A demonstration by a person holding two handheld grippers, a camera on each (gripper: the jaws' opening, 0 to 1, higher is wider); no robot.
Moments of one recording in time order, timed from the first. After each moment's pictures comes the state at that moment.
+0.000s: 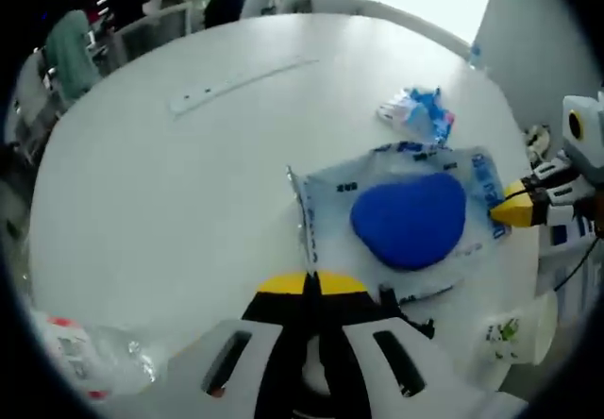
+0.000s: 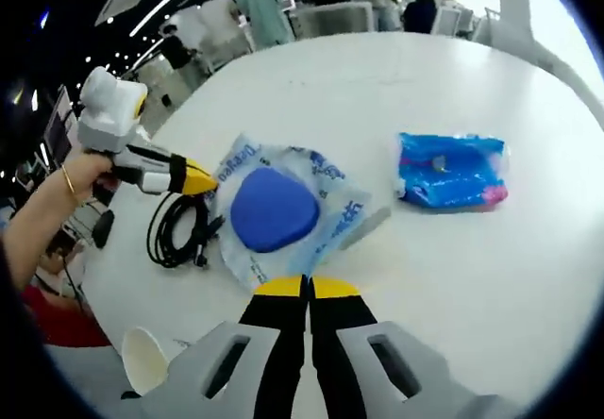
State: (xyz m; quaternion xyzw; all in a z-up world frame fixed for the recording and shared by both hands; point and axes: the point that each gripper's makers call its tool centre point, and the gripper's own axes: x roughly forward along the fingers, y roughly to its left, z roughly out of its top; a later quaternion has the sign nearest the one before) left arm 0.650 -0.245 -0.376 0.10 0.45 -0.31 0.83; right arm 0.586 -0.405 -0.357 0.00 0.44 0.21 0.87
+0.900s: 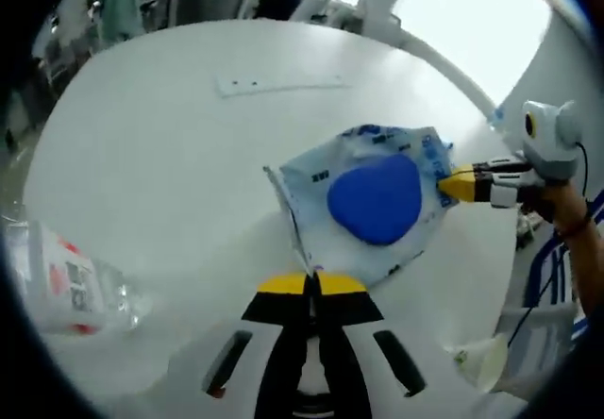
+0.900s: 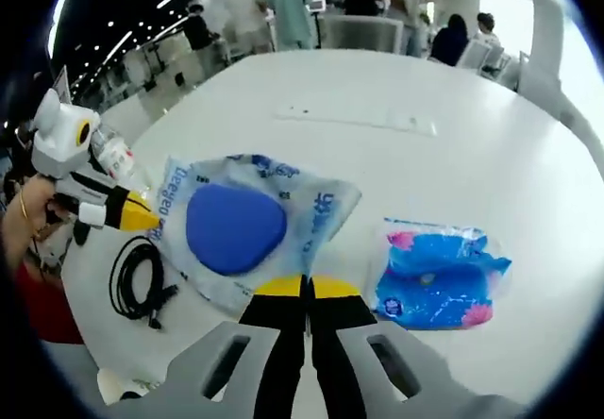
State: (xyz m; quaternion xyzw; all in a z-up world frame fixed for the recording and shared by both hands) left arm 0.650 -0.234 -0.354 -0.05 0.47 -0.25 0.85; right arm 0.680 -0.413 -0.349 -0.06 0.42 0.22 0.88
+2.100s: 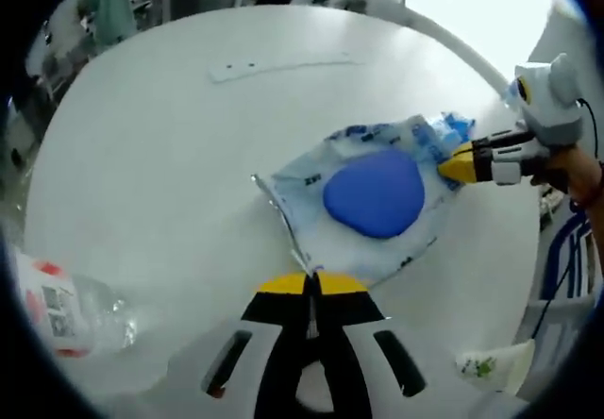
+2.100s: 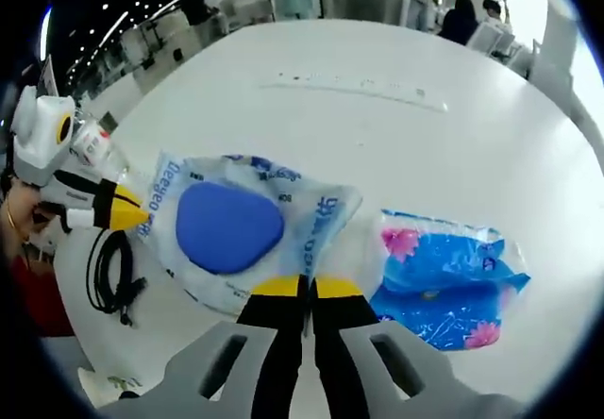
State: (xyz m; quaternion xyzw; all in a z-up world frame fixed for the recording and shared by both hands) left arm 0.658 -0.243 -0.382 0.02 0.49 -0.23 0.84; right arm 0.694 -0.422 -0.384 -0.08 0.47 0.22 0.85
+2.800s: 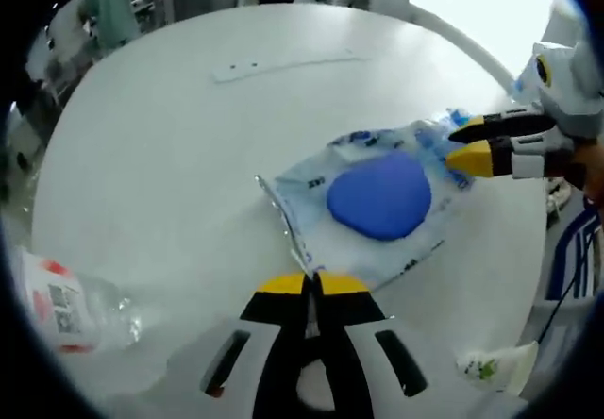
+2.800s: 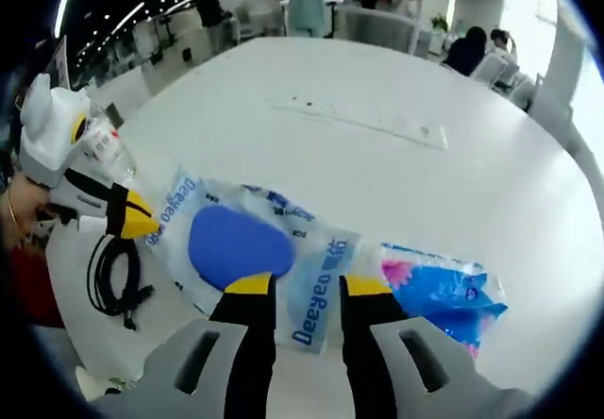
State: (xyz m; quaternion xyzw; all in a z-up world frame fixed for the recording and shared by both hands) left arm 0.656 -0.240 -0.384 0.04 0.50 -0.22 0.84; right arm 0.702 -0.406 -0.351 -0.11 0.41 0.24 0.87
